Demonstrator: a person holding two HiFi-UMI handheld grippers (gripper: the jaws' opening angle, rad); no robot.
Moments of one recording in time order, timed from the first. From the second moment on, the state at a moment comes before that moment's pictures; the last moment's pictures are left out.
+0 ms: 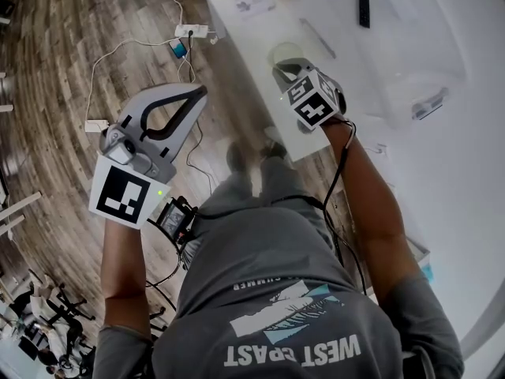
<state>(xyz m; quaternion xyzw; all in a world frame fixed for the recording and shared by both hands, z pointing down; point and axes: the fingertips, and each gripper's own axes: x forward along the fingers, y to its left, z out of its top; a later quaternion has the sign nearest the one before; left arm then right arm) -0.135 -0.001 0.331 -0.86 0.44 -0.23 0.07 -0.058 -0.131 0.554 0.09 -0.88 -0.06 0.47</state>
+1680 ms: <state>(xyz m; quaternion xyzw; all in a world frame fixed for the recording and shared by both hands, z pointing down) -0.128 -0.009 0.299 -0.88 0.42 -0.20 0.12 -0.029 -0.073 0.311 0.22 -0.95 -0.10 0.22</state>
